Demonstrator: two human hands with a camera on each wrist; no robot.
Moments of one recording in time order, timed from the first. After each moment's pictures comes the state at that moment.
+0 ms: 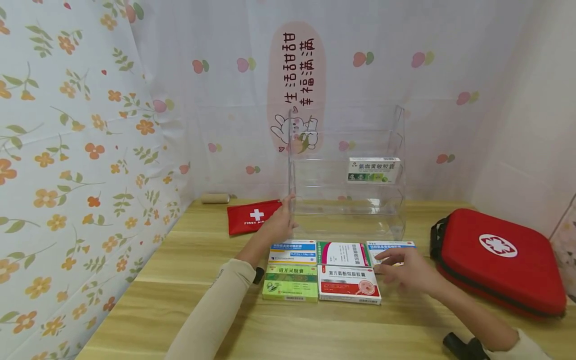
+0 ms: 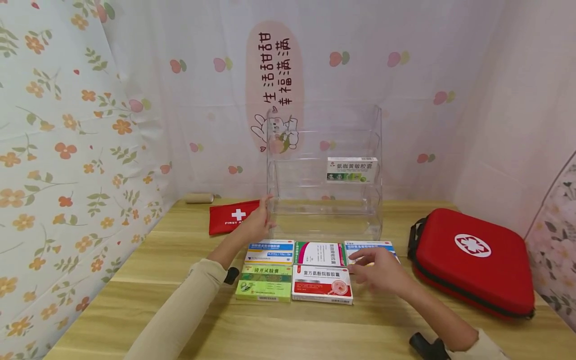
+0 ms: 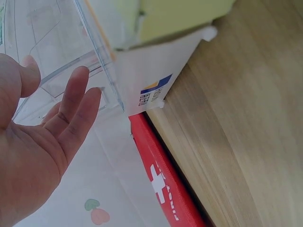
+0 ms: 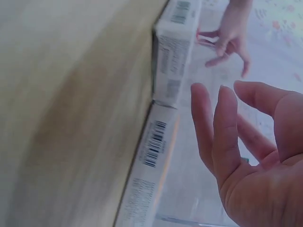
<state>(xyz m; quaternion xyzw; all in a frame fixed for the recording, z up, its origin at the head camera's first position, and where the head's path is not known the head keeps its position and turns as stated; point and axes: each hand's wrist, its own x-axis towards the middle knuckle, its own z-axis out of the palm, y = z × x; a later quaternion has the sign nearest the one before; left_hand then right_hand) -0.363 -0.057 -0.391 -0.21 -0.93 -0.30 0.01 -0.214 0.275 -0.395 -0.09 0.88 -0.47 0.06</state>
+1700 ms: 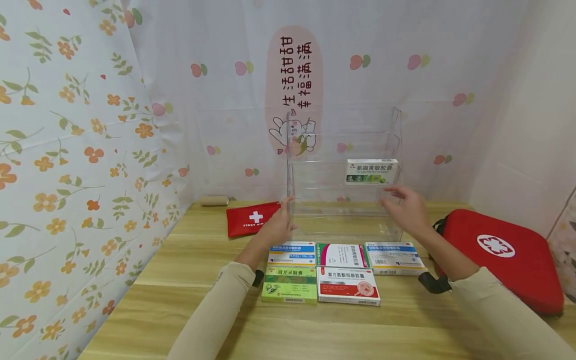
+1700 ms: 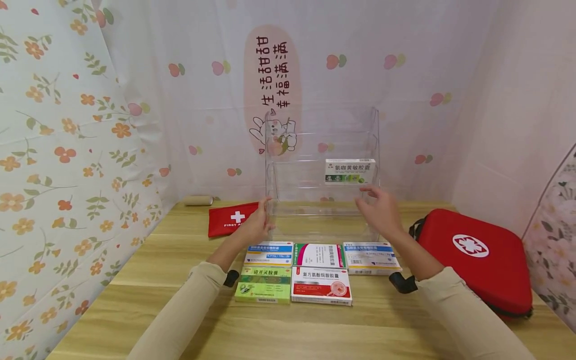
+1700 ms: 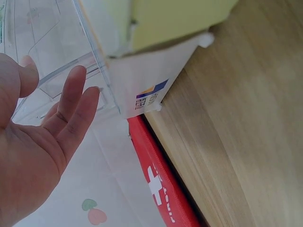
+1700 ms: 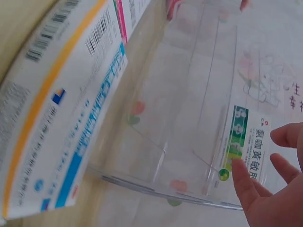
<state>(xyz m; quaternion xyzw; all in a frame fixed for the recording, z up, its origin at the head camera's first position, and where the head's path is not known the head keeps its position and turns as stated) -0.364 -0.058 -0.396 -0.22 -0.93 -0.30 0.01 -0.297 0.283 -0.337 -0.07 0.89 -0.39 -0.24</state>
